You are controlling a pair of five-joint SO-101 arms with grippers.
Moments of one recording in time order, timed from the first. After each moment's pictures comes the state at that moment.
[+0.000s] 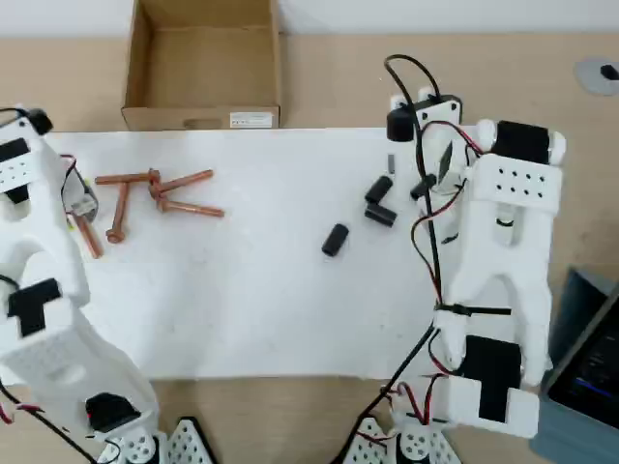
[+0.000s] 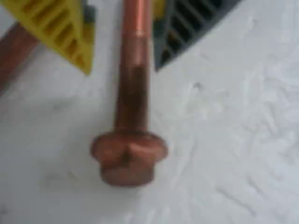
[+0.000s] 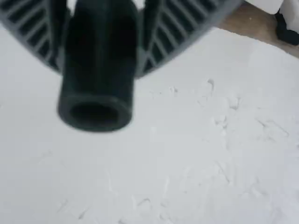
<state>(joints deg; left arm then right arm) -28.7 20.0 -2.4 71.3 -3.8 7.4 -5.2 -0.5 99.9 25.2</state>
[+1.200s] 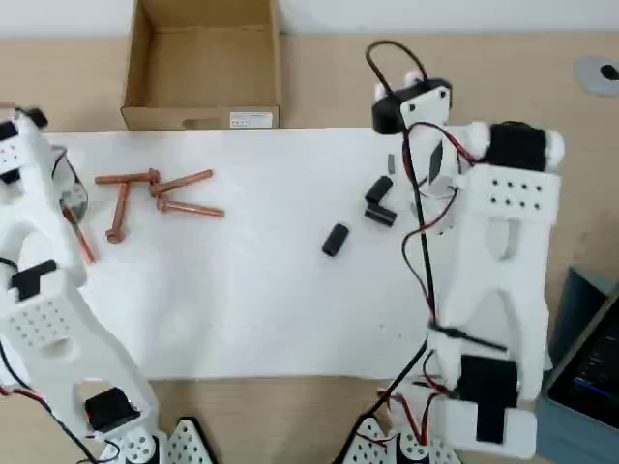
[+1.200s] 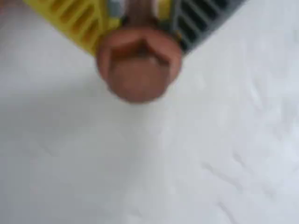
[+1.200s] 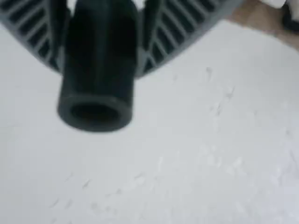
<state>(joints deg) -28.3 29.5 -23.2 85.5 -4.9 3.5 -11.2 -3.9 101.1 25.2</state>
